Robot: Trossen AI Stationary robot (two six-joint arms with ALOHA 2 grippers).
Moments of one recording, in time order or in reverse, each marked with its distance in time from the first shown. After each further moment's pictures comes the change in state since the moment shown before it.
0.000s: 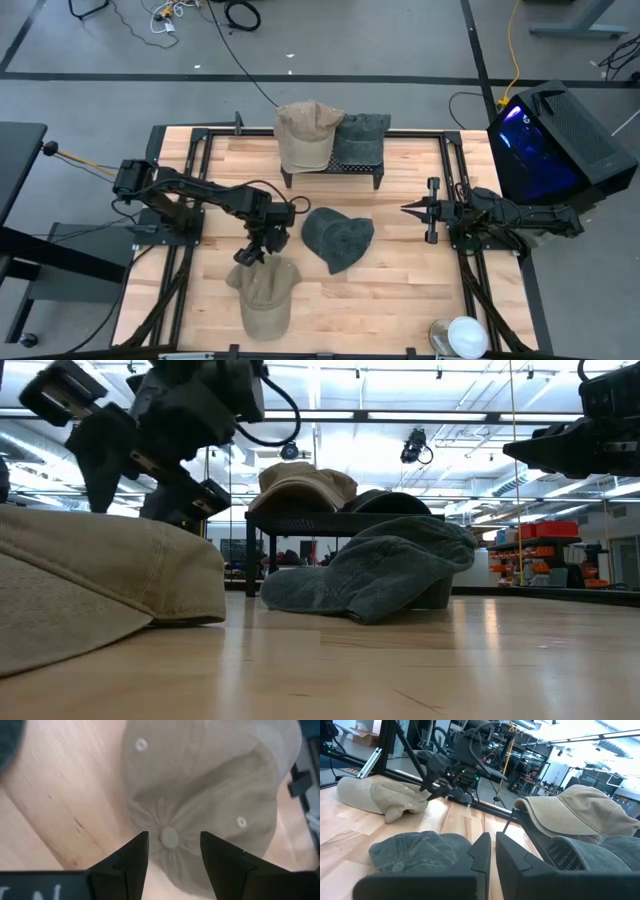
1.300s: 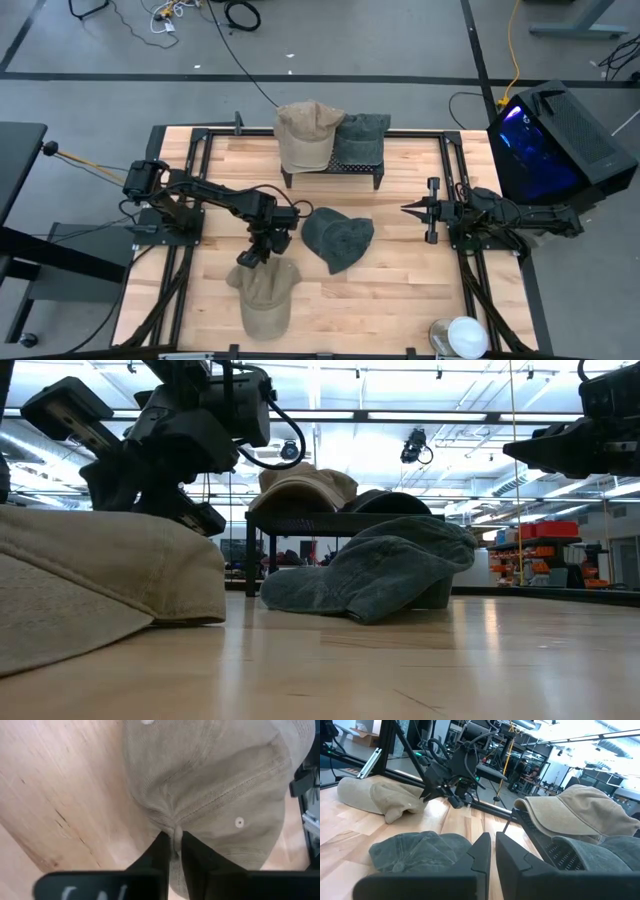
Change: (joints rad) left arm 0.003 0.077 0.000 0.002 0.028 -0.039; right arm 0.000 0.000 0.000 -0.001 0.000 0.000
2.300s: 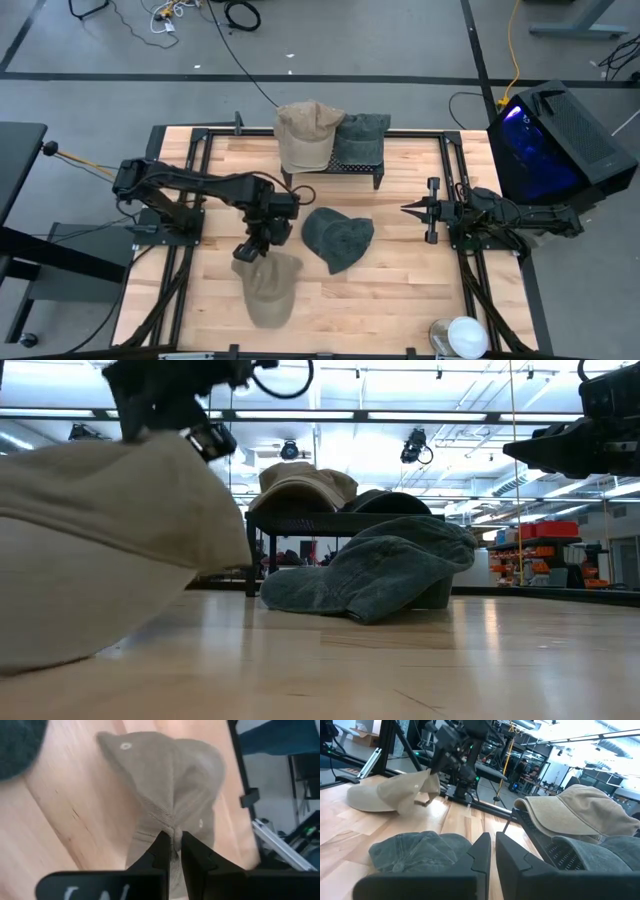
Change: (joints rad) left arm 0.000 -0.086 0.298 -0.351 -0.009 -0.064; right arm 0.000 0.000 0.000 0.000 0.000 0.000
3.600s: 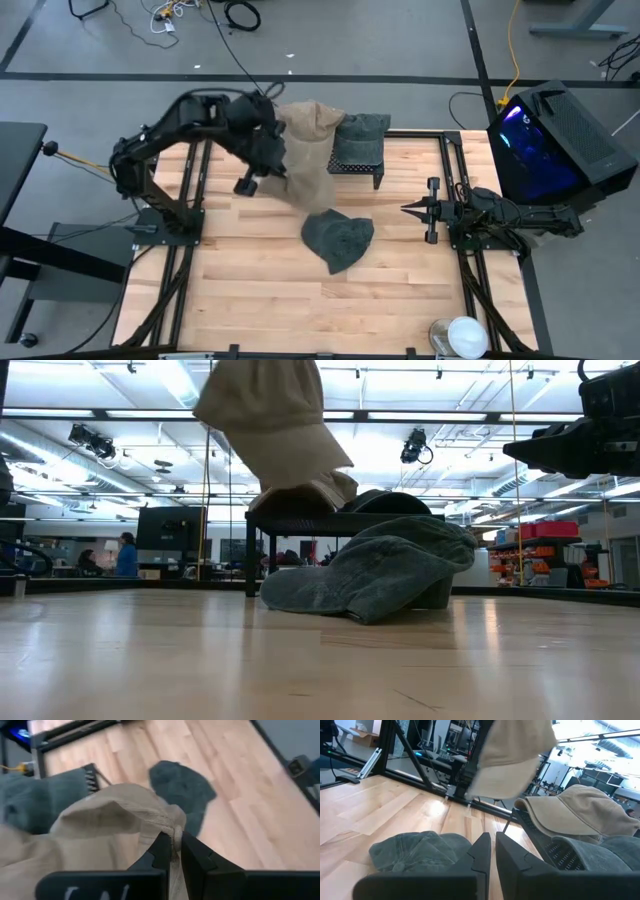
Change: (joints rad) left arm 0.290 0.001 0.789 -0.276 -0.246 0.265; right arm 0.000 0.000 0.000 0.000 0.000 0.000
